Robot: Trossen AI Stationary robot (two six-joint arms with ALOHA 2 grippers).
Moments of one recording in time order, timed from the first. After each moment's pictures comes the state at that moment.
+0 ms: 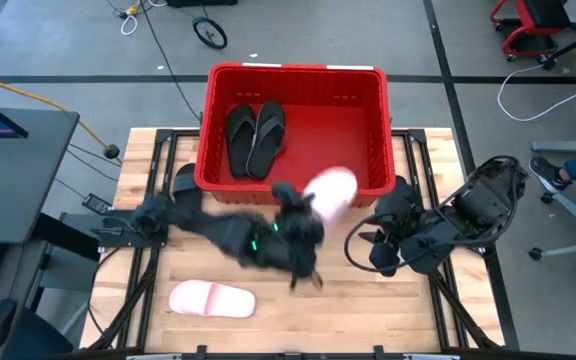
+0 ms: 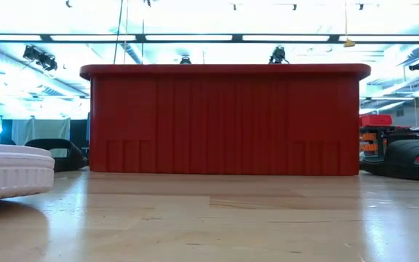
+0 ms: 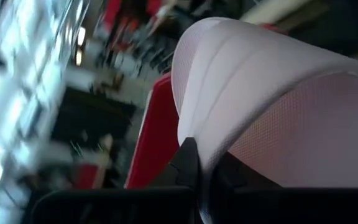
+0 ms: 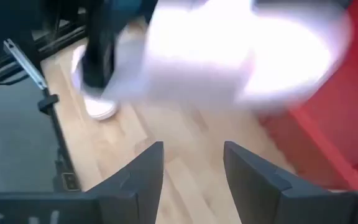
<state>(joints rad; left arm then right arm) -0.38 2.09 2.33 -1.03 -1.21 0.23 0.63 1.56 2.07 -1.57 0.57 1.08</state>
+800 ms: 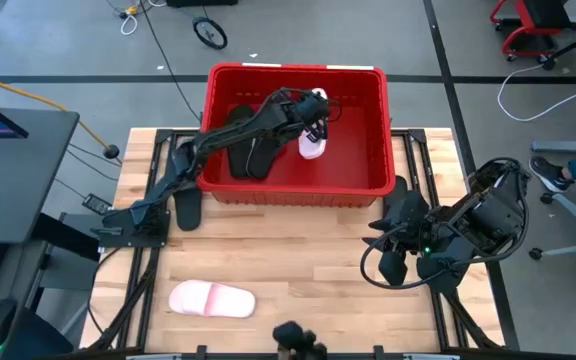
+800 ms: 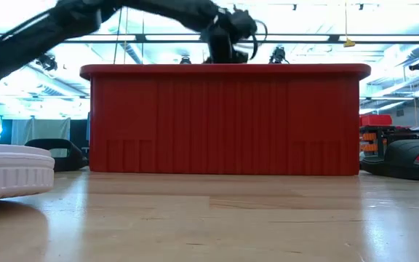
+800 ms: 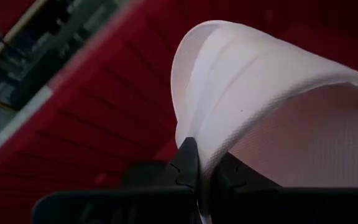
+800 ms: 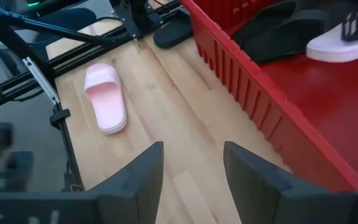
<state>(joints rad) 0.38 2.32 2.33 -0.81 -0.75 -0.04 0.74 1.56 2.07 -1.57 0.71 1.15</state>
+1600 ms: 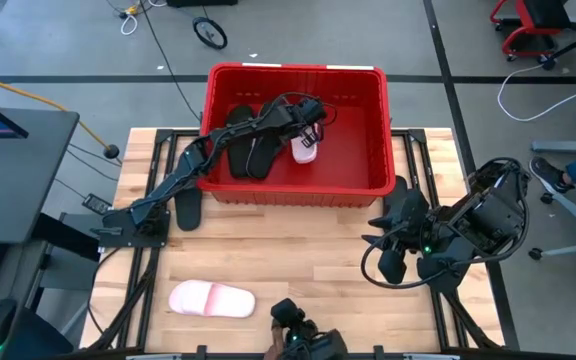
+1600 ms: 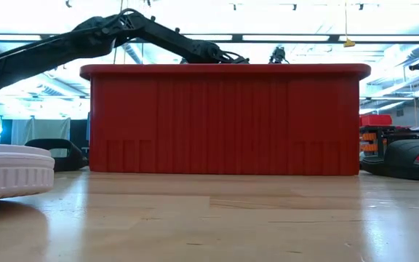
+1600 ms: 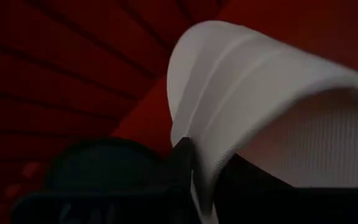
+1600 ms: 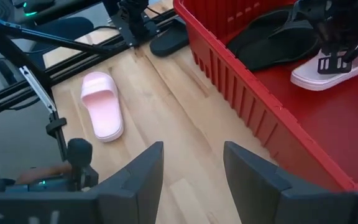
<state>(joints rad) 0.49 2.51 2.33 -0.81 -0.63 -0.04 0.74 1.57 2.07 -1.57 0.75 1.15</state>
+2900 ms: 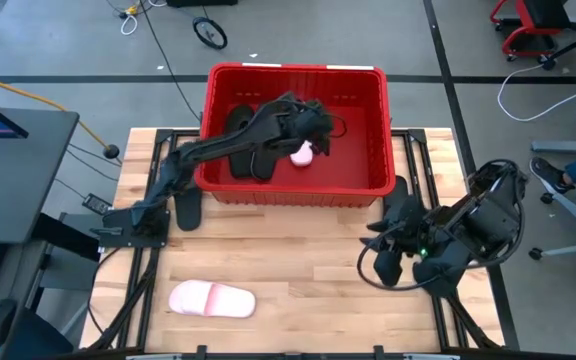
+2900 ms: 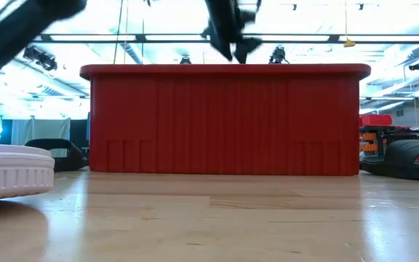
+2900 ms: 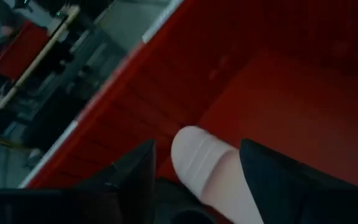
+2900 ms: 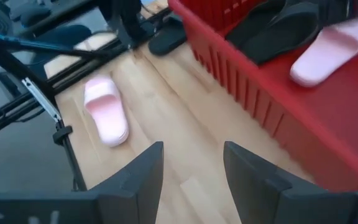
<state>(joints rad) 0.25 2.22 2.33 -0.84 -0.81 0.04 0.75 1.59 2.07 -1.57 0.74 1.26</state>
